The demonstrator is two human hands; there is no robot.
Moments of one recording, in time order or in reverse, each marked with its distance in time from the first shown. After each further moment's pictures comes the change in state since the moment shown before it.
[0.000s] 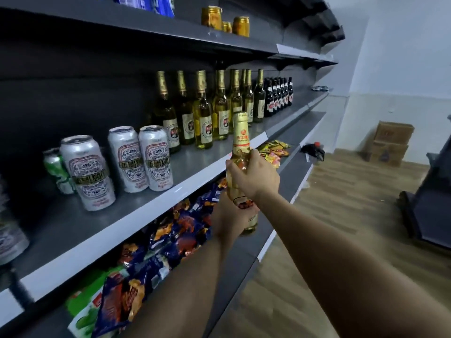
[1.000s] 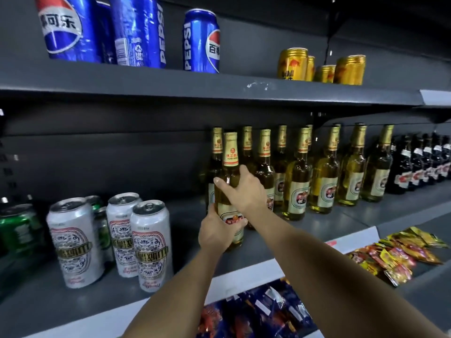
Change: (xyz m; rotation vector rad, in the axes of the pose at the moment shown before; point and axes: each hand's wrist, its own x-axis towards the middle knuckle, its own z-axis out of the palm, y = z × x) left_hand 0.273 0.005 -0.048 0.003 0.637 -0.337; right_hand 0.282 -0.070 0.133 0.408 -0.285 -0.524
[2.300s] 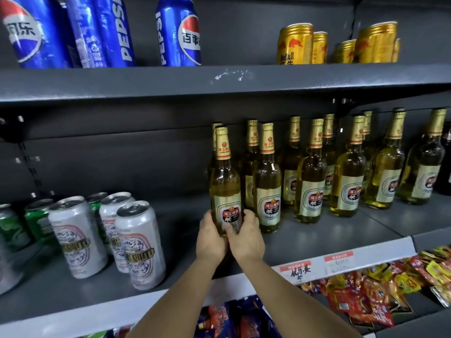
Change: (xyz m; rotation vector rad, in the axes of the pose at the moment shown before) left_hand 0.012 -0.031 0.029 0.061 0.115 0.065; right_hand -0.049 0.070 0.067 0.256 -0.115 0.253
